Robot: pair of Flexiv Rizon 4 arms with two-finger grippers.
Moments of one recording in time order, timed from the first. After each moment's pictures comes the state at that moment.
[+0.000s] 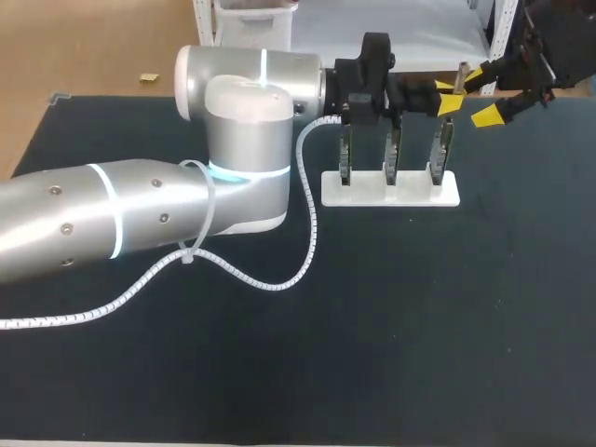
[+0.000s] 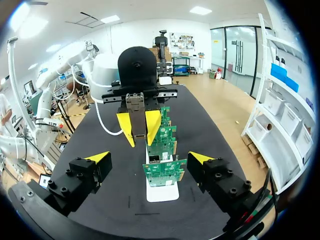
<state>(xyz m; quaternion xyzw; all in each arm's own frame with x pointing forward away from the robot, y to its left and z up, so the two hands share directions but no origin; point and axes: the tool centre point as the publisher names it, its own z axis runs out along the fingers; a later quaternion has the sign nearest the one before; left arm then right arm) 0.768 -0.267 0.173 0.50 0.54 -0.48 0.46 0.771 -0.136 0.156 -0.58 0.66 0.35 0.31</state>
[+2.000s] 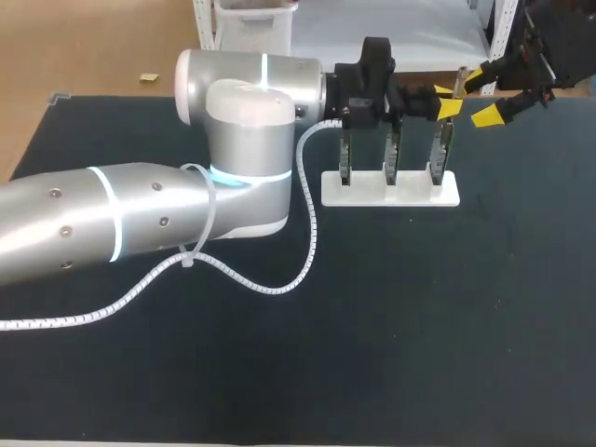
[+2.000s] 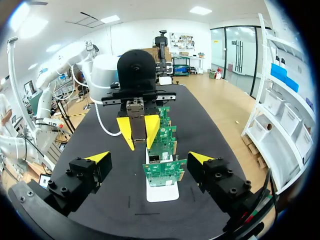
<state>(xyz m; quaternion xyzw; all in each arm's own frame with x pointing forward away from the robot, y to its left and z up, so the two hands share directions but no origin) 0.765 -0.267 0.167 0.50 0.55 -0.48 0.46 0.771 -0.136 0.156 -0.58 0.66 0.35 0.31</state>
